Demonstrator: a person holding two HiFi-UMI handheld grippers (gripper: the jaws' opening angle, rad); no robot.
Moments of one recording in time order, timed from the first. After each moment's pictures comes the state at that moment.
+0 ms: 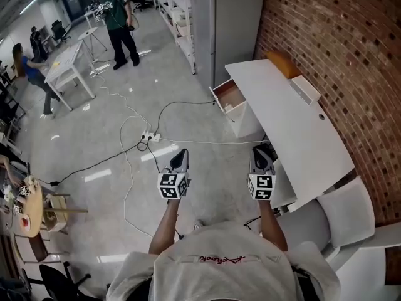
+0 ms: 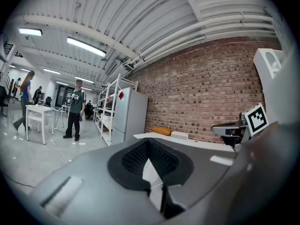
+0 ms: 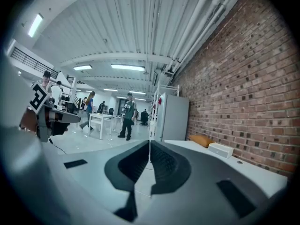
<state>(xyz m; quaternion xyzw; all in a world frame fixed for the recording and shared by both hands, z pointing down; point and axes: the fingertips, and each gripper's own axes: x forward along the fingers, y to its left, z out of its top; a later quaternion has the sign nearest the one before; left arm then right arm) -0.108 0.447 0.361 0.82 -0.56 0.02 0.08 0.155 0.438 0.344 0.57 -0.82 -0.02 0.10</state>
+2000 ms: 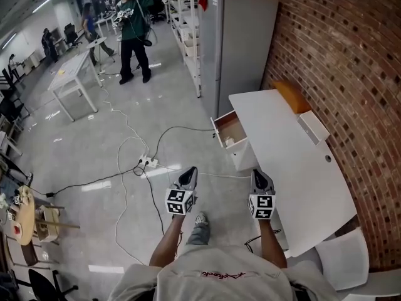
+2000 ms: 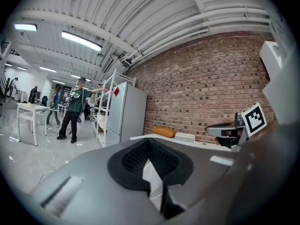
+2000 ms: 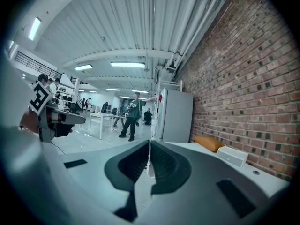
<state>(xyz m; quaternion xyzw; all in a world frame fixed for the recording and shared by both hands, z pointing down) -0.045 0.278 0.384 0.83 -0.55 0.03 0.07 0.190 0.264 0.366 0.54 -0.83 -0.02 0.10</state>
